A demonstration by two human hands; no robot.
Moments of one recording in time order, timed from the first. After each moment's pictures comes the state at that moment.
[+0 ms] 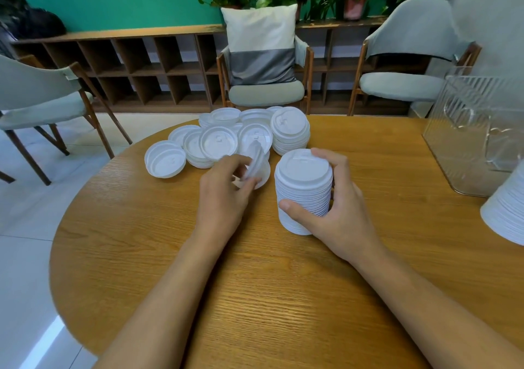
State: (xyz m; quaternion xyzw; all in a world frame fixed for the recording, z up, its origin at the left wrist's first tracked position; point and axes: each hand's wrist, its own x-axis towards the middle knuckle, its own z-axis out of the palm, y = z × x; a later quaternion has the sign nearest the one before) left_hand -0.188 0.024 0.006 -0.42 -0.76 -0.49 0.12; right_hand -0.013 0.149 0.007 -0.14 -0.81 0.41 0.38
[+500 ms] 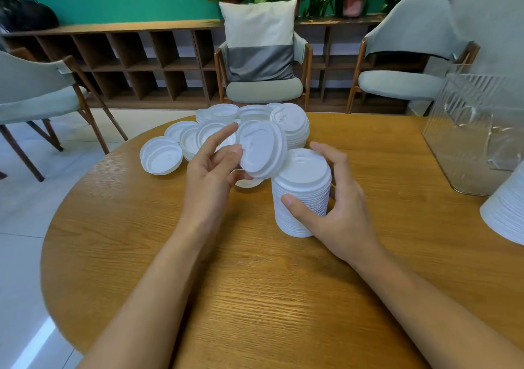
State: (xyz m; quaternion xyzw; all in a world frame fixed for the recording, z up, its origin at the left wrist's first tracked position) left_hand -0.175 0.017 0.040 -0.29 -0.54 -0.77 -0.19; right_hand -0.014 0.147 0.006 -0.12 -0.81 0.41 0.40
